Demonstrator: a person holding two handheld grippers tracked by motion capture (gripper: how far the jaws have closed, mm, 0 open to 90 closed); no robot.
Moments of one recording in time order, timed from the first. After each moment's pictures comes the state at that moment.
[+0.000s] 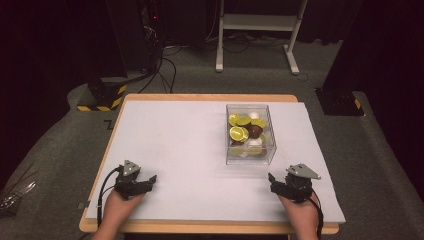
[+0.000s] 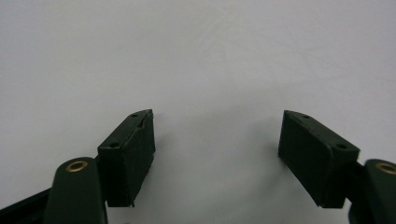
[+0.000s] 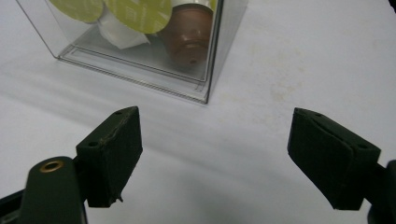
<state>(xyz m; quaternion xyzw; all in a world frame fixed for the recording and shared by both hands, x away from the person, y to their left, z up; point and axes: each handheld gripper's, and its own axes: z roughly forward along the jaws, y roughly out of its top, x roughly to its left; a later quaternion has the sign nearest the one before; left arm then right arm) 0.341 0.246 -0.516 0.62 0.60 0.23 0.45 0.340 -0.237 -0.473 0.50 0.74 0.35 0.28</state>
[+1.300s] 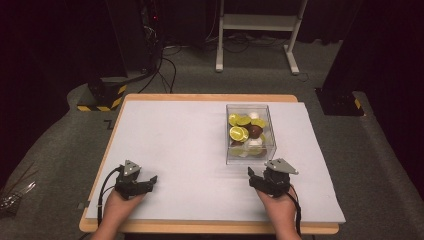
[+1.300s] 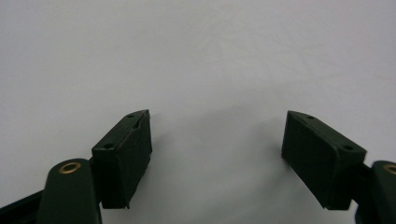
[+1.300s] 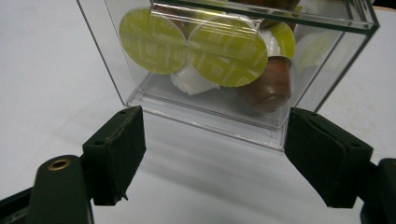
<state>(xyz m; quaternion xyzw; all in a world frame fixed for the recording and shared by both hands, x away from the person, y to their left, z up) 0.342 0.246 -0.516 0.62 0.60 0.23 0.45 0.346 -0.174 -0.460 0.50 0.73 0.38 0.27</state>
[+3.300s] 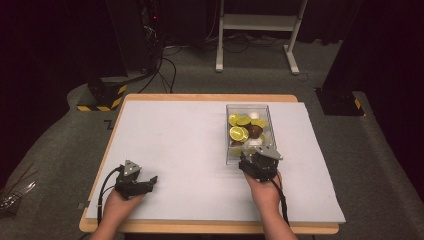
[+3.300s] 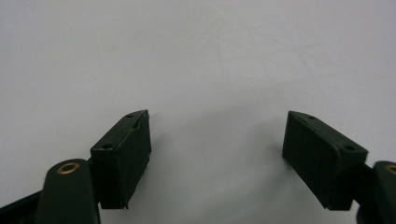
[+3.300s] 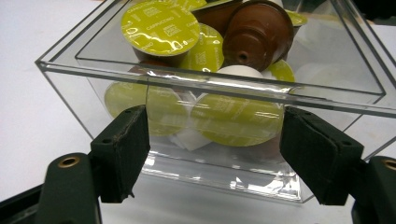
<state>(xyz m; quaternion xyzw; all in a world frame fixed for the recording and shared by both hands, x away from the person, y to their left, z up) 0.342 0.245 -0.517 0.62 0.60 0.23 0.46 0.380 -0.137 -0.449 0.55 0.69 0.37 0.30</state>
